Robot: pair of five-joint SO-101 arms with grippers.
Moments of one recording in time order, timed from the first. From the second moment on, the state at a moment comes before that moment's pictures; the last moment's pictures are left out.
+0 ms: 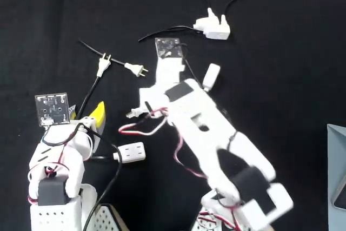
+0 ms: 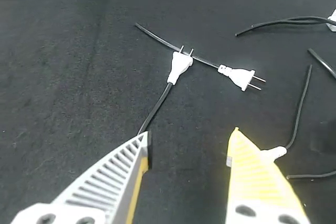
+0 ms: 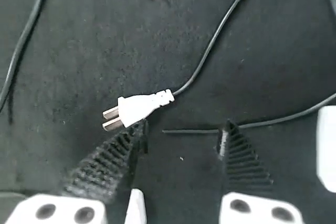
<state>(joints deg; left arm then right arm) -8.2 -98.7 79.0 58.1 1.6 -31.8 -5.6 29.7 53.1 -29.0</state>
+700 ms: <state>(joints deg) -8.4 -98.7 79.0 58.1 1.6 -37.1 13.8 16.0 53.1 -41.8</state>
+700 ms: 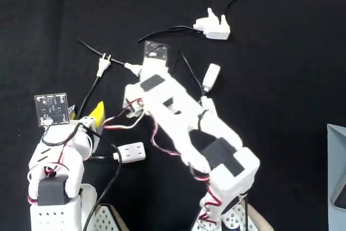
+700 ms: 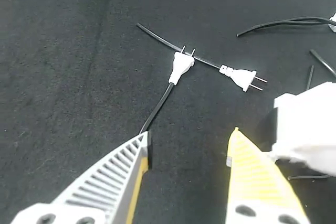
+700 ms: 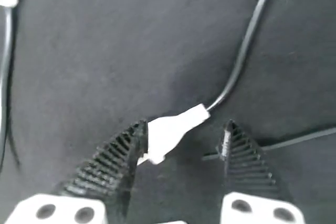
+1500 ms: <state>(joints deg) -8.4 -98.7 79.0 58.1 1.6 -35.3 22.3 10.8 50.0 -44.7</state>
